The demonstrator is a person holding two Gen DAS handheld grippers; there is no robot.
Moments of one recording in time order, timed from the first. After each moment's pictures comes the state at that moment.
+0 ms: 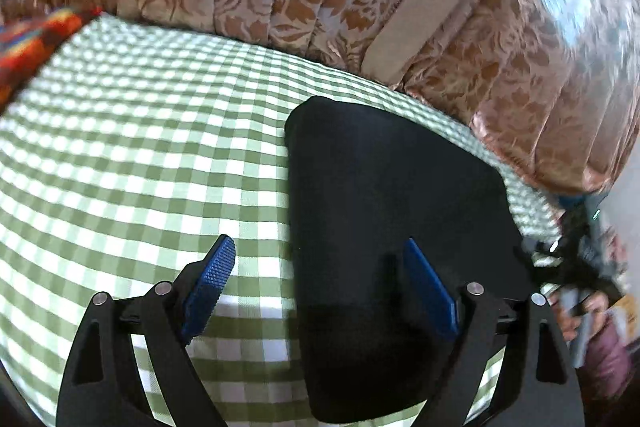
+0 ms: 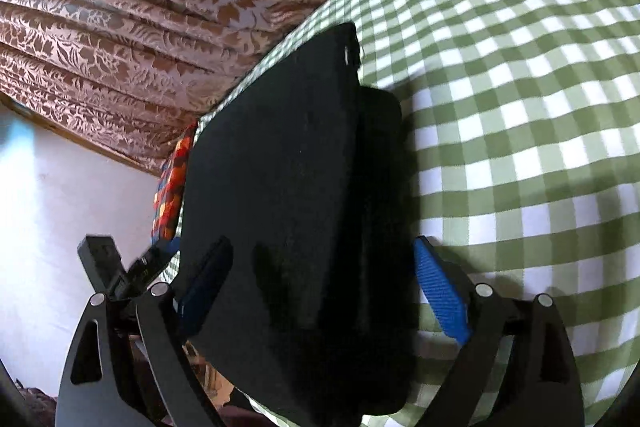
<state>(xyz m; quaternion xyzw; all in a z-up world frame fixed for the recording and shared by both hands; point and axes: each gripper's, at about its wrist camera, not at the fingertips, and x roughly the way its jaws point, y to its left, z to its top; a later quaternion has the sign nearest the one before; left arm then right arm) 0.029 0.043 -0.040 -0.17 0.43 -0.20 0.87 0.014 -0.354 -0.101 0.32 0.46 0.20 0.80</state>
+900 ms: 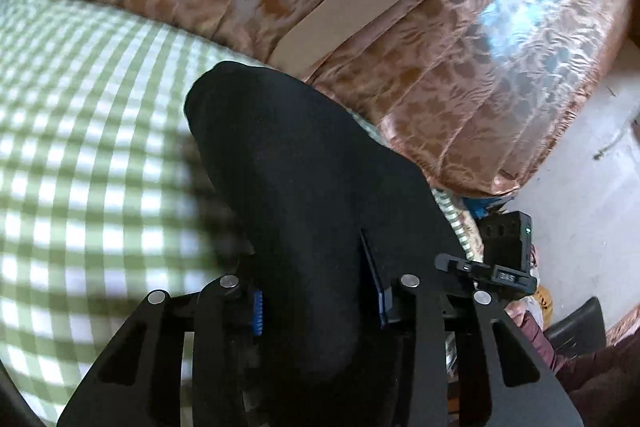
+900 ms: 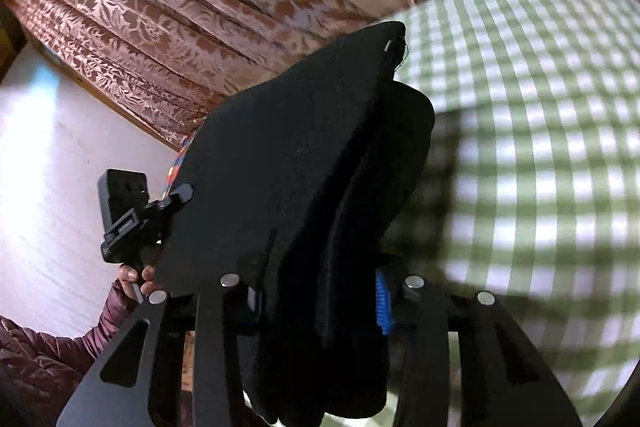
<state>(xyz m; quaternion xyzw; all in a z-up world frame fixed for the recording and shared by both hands) 0.074 0.016 -0.030 -0.24 0.40 -0.37 0.80 0.033 -0.341 -0.053 0.24 0.41 0.26 0.84</state>
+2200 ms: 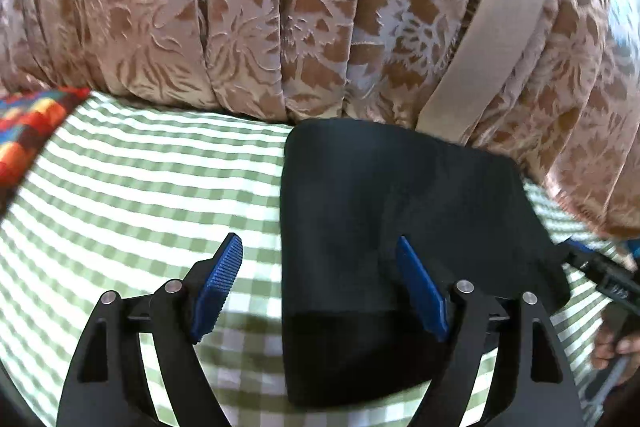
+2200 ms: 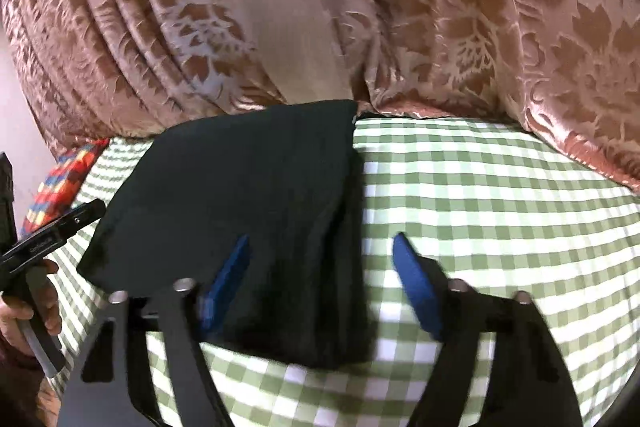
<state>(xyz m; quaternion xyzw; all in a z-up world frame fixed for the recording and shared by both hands) 0.165 -0.010 -0.029 -0.08 0.38 -0.09 0.92 0.145 -0.302 -0.052 0.05 0.37 0.07 0.93</state>
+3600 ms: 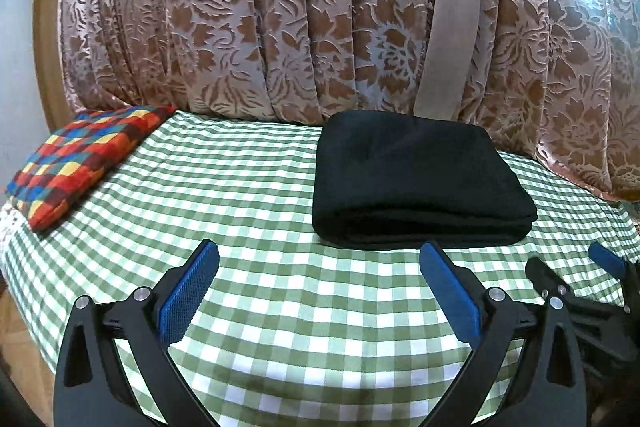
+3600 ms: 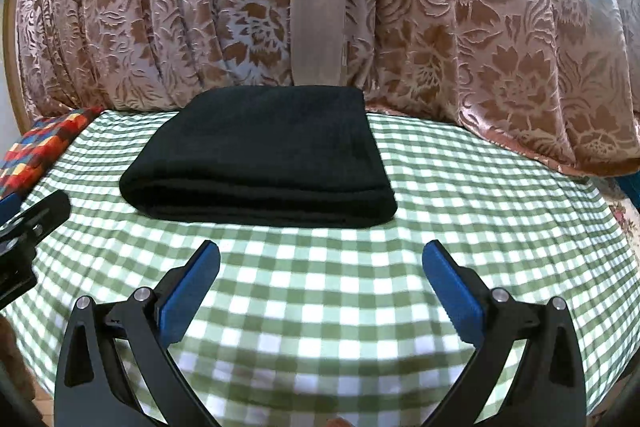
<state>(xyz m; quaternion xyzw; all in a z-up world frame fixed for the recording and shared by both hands) -0.007 -0.023 0.012 -0.04 0.32 -0.01 0.95 -0.012 -0.207 -0.038 -0.02 0.31 -0.05 0.95</state>
